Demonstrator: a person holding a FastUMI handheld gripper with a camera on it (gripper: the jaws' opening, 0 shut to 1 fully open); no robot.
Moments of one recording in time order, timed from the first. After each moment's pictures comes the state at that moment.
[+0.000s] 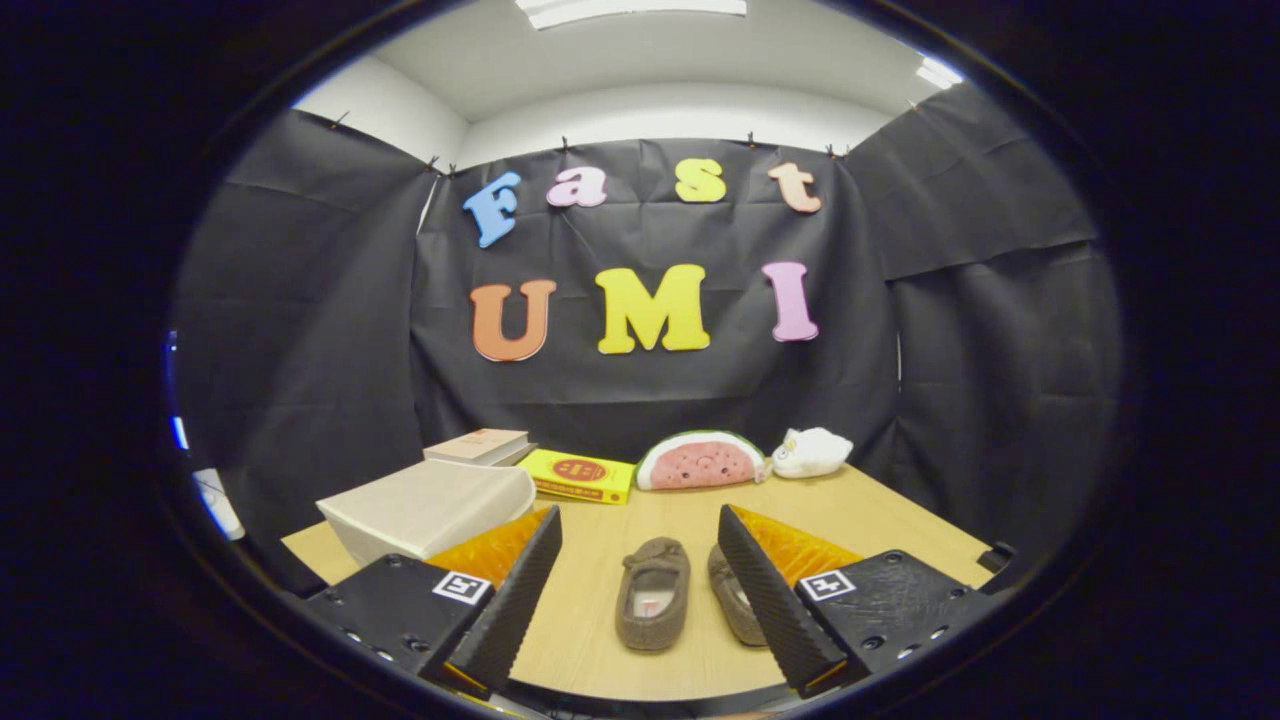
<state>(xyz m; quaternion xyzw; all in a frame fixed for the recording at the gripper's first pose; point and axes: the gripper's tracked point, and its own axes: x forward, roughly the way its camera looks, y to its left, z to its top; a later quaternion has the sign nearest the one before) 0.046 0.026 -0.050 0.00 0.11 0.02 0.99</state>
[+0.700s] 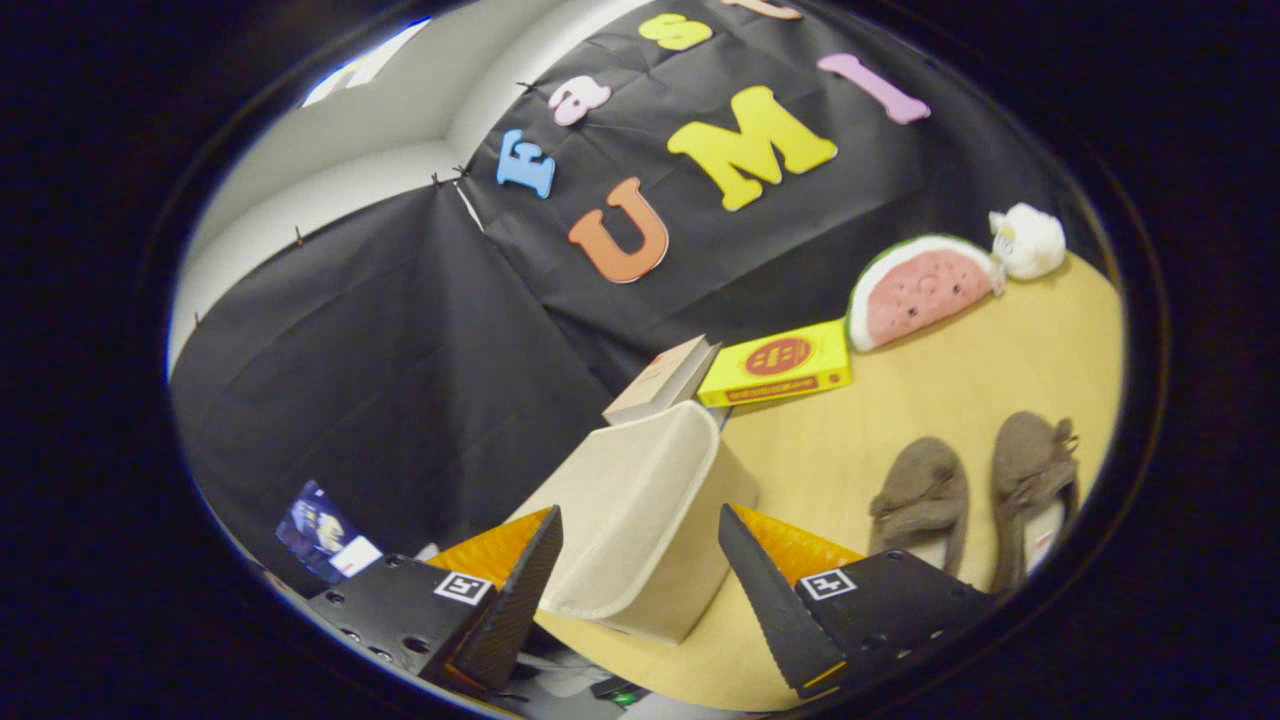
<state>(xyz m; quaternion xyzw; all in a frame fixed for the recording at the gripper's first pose) 0.142 0.142 -0.126 0.28 0.32 0.31 0.85</state>
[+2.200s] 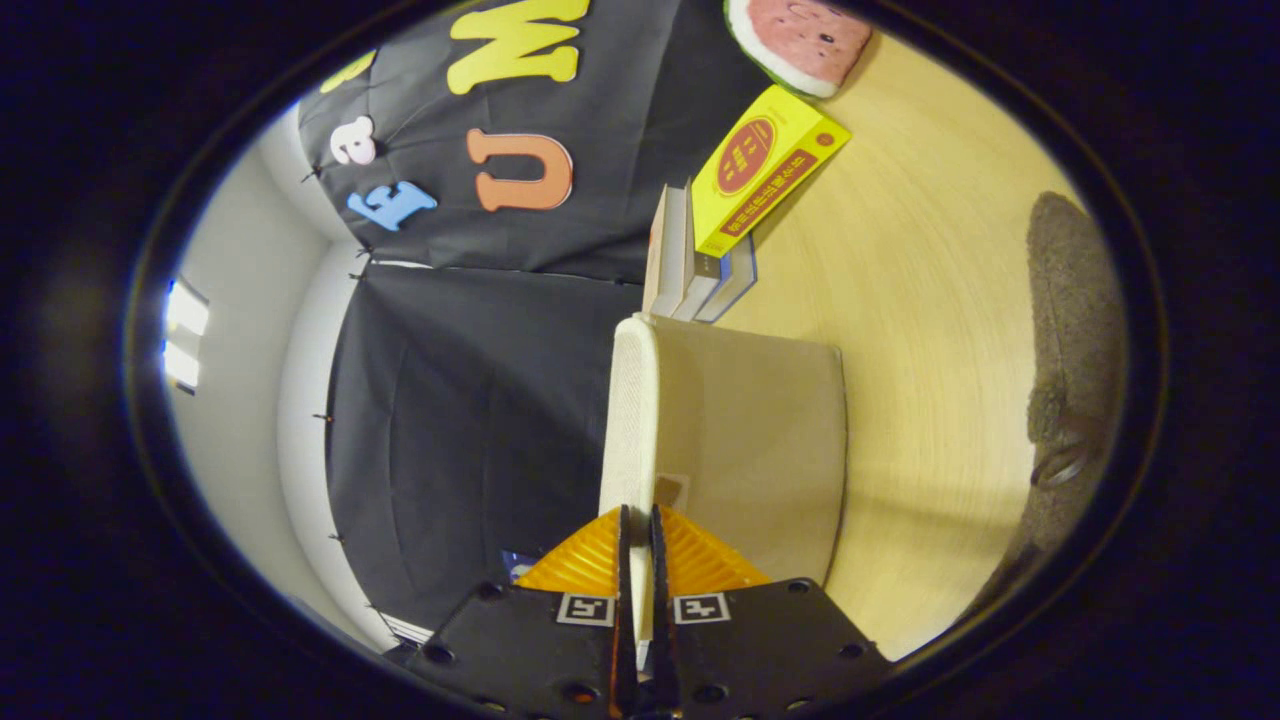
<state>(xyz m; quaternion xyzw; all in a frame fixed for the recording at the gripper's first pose) 0.183 0.163 -0.144 0.50 0.48 0.36 0.62</state>
